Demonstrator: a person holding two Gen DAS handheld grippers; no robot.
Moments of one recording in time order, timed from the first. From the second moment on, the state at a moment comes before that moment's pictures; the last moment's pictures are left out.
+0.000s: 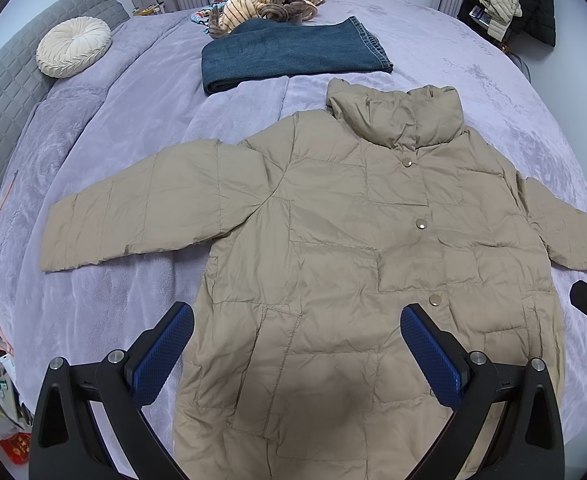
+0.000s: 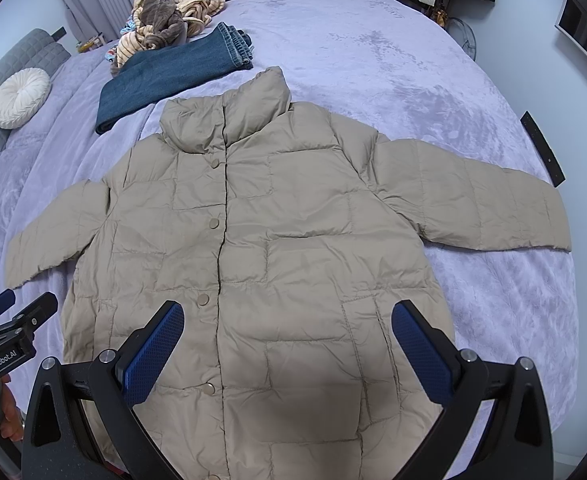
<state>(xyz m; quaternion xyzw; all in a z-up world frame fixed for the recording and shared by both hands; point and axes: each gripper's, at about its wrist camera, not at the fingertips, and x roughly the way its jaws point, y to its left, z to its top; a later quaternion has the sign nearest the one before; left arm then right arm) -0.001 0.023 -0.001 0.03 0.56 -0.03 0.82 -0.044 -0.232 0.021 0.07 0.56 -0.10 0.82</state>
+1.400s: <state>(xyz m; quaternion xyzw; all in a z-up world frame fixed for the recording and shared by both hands) 0.016 0.105 -0.057 -0.06 0.61 -0.03 0.79 -0.023 -0.187 -0.009 0.07 0.58 -0.09 0.81</state>
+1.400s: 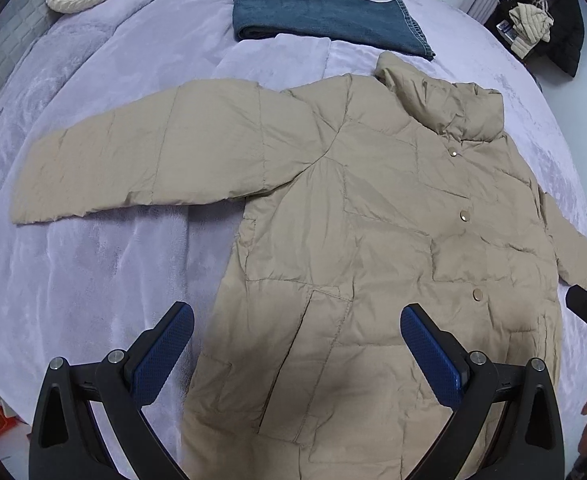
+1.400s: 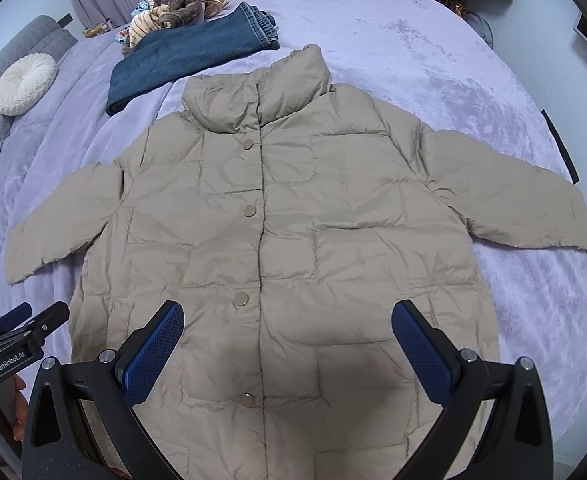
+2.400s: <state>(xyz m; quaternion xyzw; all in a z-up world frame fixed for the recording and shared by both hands) 0.127 0.403 -0.153 -0.35 0.46 0.13 0.80 0.079 -0.022 -0.111 0.15 0.61 0.07 0.77</state>
